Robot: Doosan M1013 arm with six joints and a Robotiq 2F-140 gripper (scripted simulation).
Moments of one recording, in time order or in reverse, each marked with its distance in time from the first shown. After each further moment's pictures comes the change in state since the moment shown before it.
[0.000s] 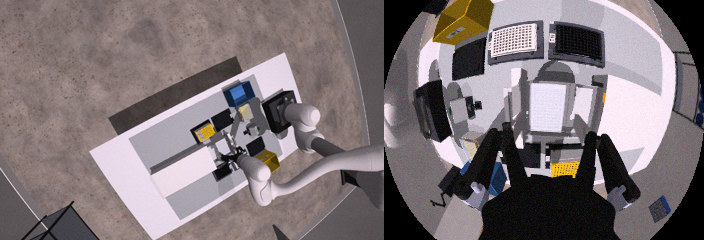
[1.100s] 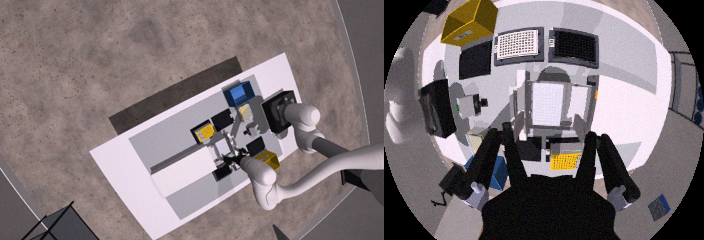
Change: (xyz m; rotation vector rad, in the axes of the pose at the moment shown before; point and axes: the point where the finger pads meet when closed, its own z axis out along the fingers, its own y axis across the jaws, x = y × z) arm 0.000 0.000 -0.039 0.000 0.000 0.000
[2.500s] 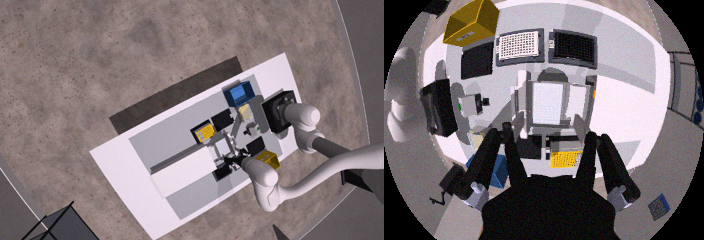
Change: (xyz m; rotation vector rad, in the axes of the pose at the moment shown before) arm 0.000 0.000 -0.012 0.000 0.000 0.000
